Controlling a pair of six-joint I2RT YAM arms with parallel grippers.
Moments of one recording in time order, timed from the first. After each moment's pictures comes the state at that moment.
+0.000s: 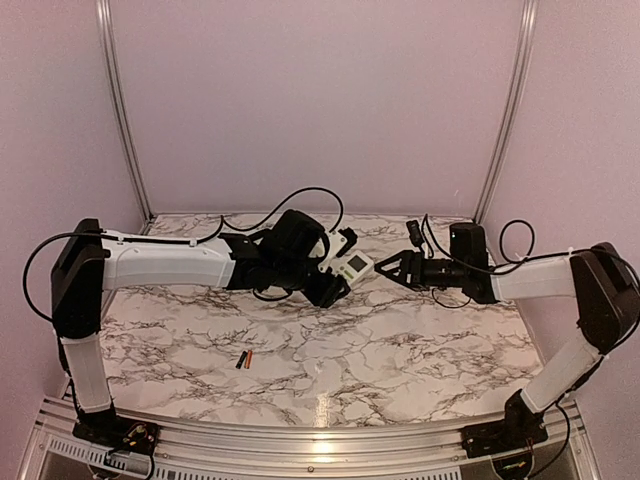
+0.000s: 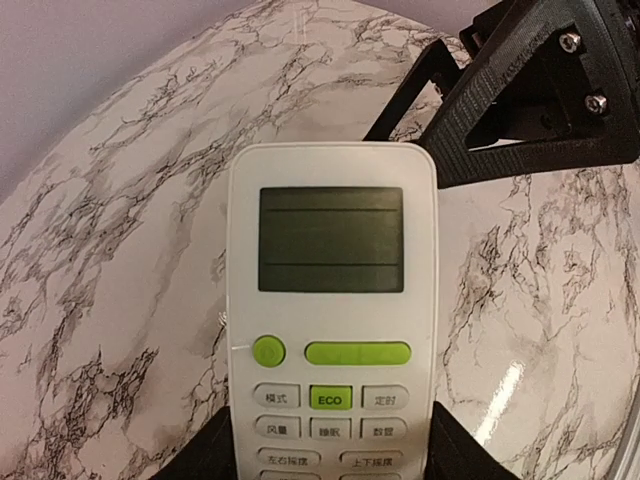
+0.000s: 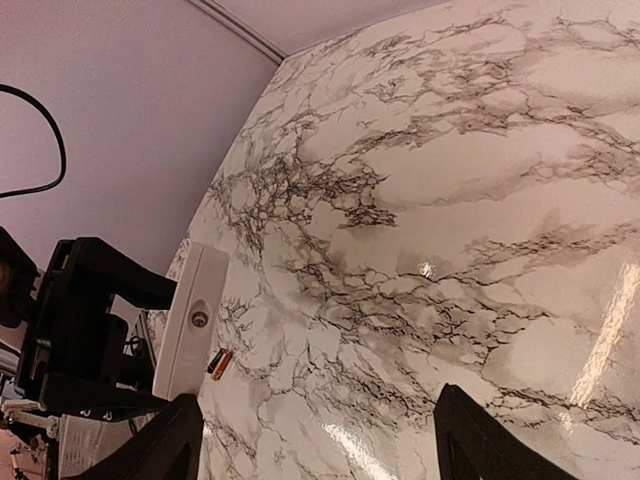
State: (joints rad) left arm -0.97 1.92 1.45 -0.19 0.01 -0.03; right arm 0.35 1.56 0.74 0.36 -0.73 0.55
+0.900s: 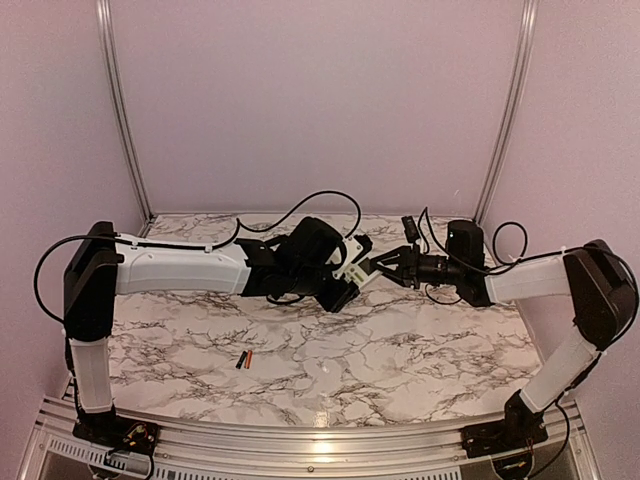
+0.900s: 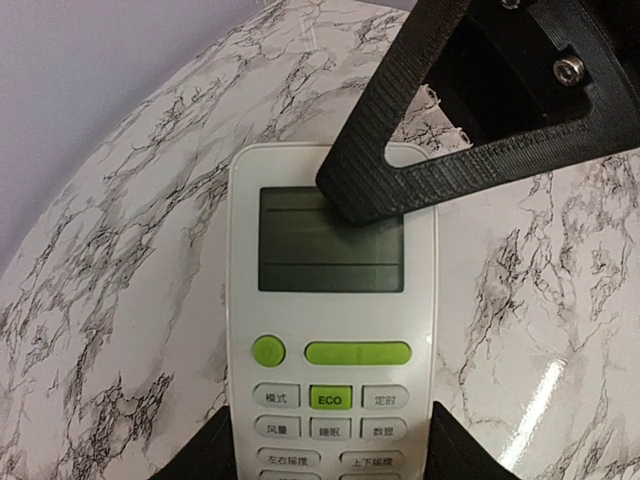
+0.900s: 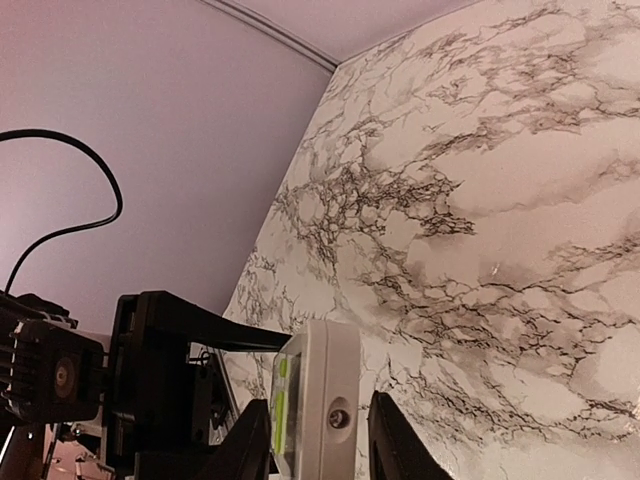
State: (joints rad) left arm -1.03 1.98 1.52 -0.21 -0.13 0.03; right arm 0.39 1.59 0.74 0.55 -0.81 0.79
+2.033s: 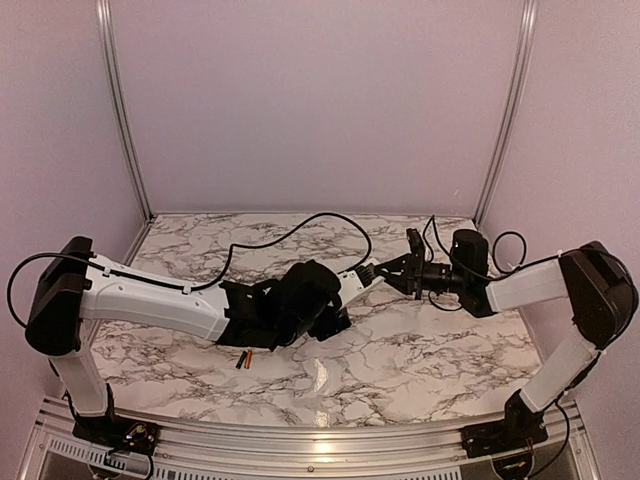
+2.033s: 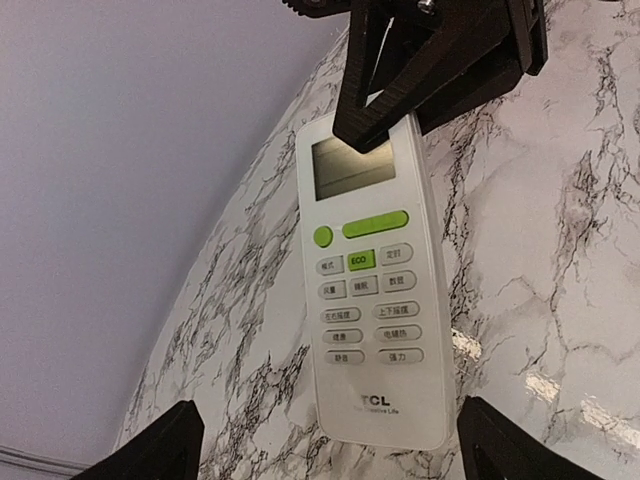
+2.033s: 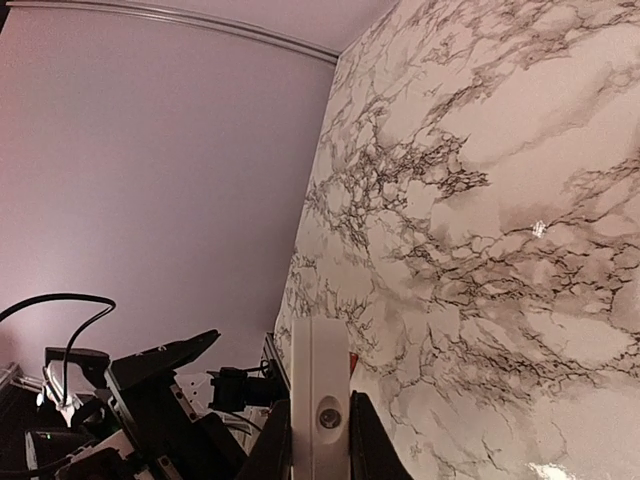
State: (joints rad) left arm -1.21 1.82 1.25 0.01 -0.64 0.35; right arm 0.37 1.60 0.65 0.69 -0.85 1.06
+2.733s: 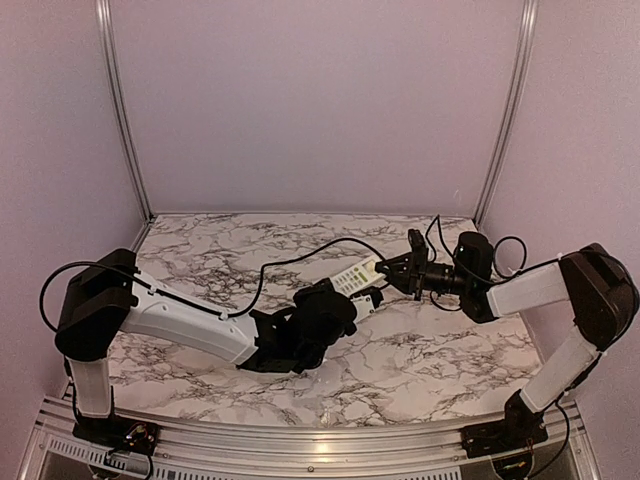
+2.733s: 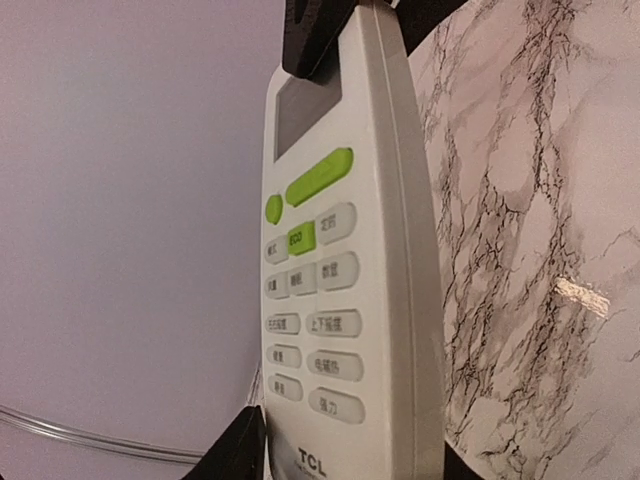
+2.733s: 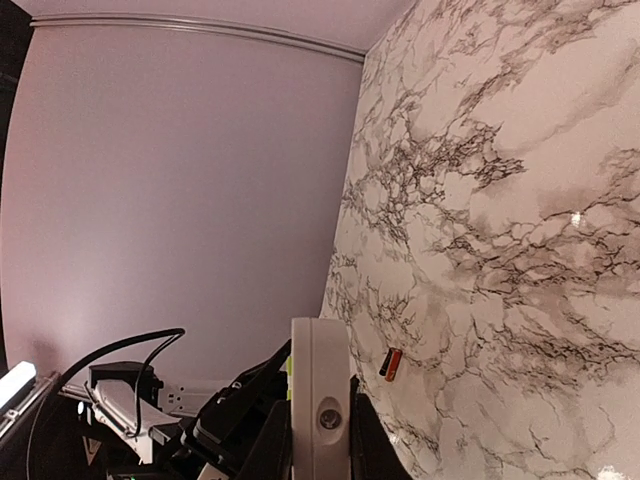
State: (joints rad) left arm -1.27 1.98 1.25 0.25 -0.96 0.68; right arm 0.38 1.59 0.60 0.84 -0.87 1.23
